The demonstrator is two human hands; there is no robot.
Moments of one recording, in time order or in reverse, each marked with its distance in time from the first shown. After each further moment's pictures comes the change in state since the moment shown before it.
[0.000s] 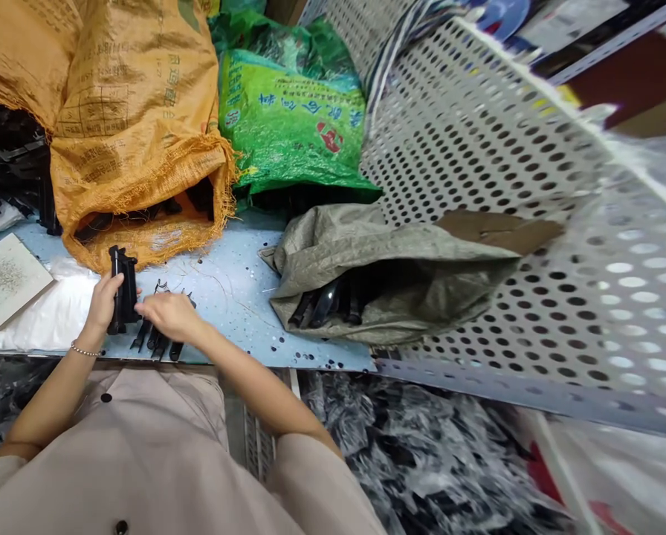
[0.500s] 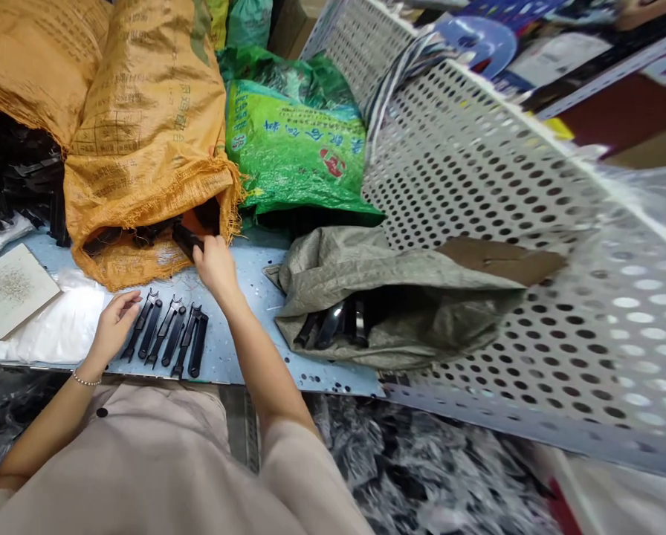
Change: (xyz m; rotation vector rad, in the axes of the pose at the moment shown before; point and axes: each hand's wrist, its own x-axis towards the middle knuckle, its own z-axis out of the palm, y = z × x) left_hand -0.012 -0.027 0.001 0.196 -0.073 0.195; right_hand 0.059 0.075 -0.058 -0.144 0.397 0.507
